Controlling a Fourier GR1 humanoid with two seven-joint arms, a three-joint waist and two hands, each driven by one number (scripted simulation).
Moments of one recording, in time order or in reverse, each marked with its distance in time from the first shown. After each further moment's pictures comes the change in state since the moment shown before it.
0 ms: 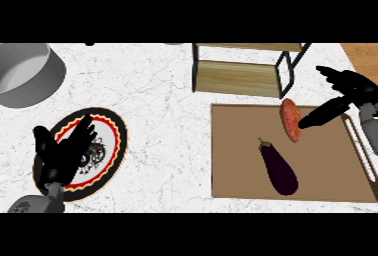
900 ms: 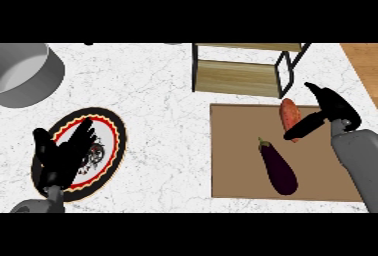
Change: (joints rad) left arm 0.029 -0.043 0.050 -0.032 -0.055 -0.036 0.046; right arm 0.072 0.129 0.004 0.029 0.237 -0.064 0.004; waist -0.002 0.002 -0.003
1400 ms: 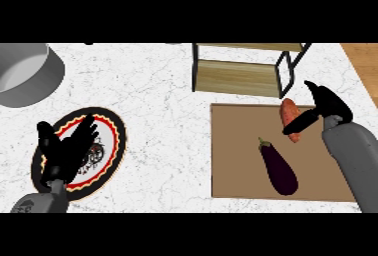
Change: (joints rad) left arm -0.038 -0.028 0.031 0.020 -0.030 -0.016 0.031; right arm -0.064 0.043 -0.036 0.188 0.127 -0.053 -0.104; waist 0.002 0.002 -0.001
